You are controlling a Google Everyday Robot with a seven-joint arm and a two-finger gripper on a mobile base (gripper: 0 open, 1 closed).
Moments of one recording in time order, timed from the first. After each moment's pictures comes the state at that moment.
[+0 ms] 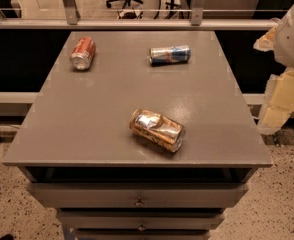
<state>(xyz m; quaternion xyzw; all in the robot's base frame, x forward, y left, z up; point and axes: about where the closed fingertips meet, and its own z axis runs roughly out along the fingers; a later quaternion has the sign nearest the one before) 0.438 -0.217 0.976 -0.60 0.78 -0.03 0.16</state>
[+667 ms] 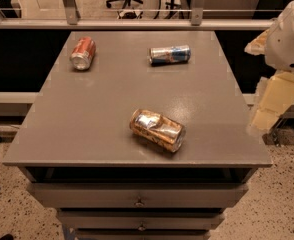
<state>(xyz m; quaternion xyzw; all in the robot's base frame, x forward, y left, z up) 0.438 -0.201 0.970 -0.60 0.78 -0.01 0.17</state>
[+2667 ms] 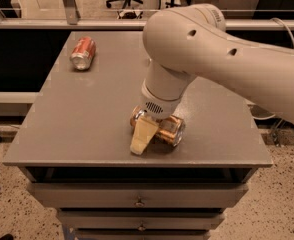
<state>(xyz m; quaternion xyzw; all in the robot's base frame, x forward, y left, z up) 0.486 -0.018 0.816 -0.55 0.83 0.05 0.12</state>
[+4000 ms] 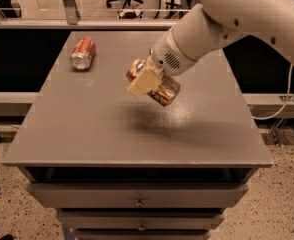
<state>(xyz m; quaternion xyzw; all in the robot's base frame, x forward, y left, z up) 0.552 0.001 0.911 -0.53 0.77 0.19 0.30</state>
